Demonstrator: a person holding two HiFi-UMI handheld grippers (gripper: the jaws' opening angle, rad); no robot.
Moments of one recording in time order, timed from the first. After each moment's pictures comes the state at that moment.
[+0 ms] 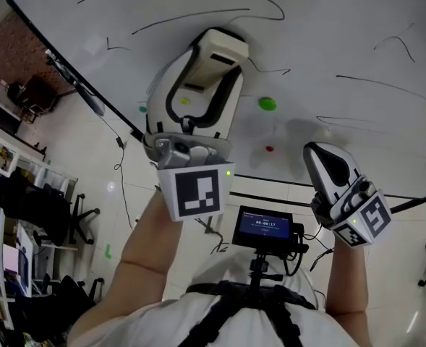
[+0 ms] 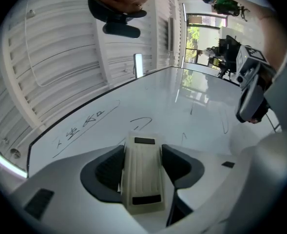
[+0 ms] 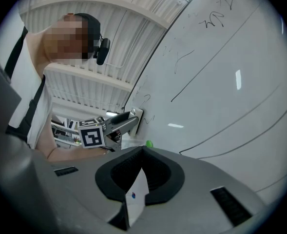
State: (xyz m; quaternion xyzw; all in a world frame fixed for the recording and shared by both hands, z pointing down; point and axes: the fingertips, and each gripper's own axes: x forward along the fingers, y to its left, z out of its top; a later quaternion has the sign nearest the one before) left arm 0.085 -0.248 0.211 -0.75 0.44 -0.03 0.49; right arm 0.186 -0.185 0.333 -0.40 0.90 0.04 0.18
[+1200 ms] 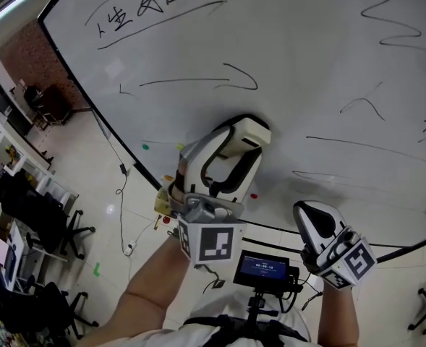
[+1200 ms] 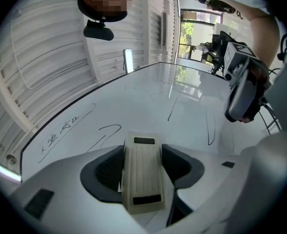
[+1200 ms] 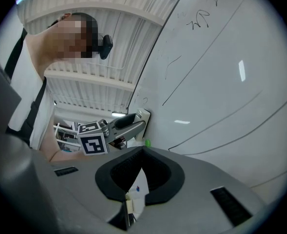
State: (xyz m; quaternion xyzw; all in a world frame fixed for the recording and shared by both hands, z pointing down) left arm 0.139 -0.232 0.252 -0.74 0.45 -0.10 0.49; right arm 0.223 -0.169 0.338 -0.36 0.92 0.03 0.17
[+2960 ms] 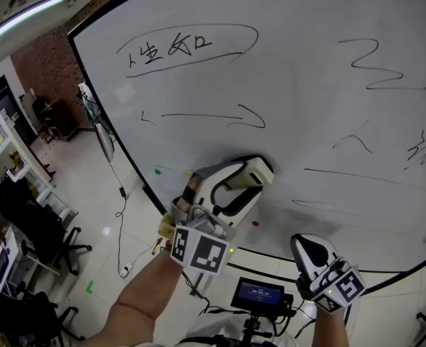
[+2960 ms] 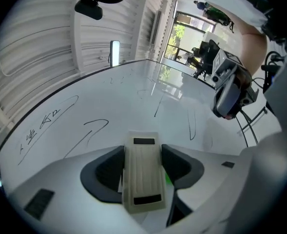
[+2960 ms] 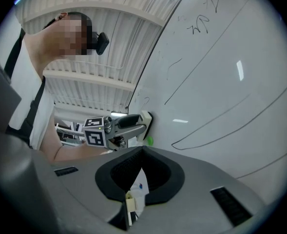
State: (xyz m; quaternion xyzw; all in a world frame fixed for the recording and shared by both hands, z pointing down) left arm 0.141 -0.228 0.262 -0.78 0.36 -0.17 0.47; right arm 0.219 -0.149 0.344 -0.36 0.92 0.01 0.17
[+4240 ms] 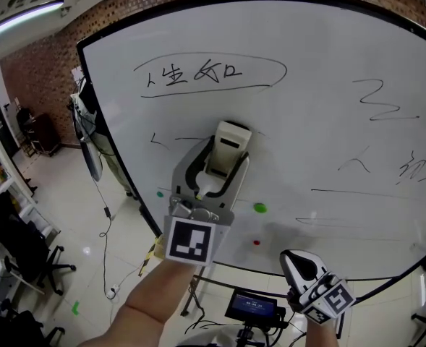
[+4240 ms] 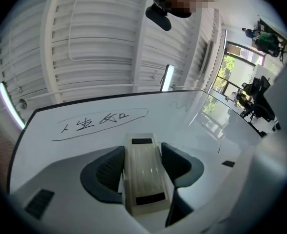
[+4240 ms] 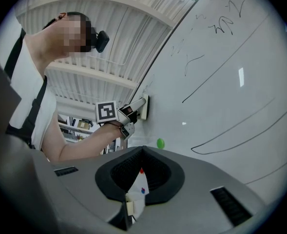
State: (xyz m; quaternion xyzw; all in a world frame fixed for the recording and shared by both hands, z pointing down) left arm 0.077 -0.240 0.131 -0.82 0.43 0.13 0.35; right arm 0.172 -0.148 0.325 -0.39 0.90 0.04 0.17
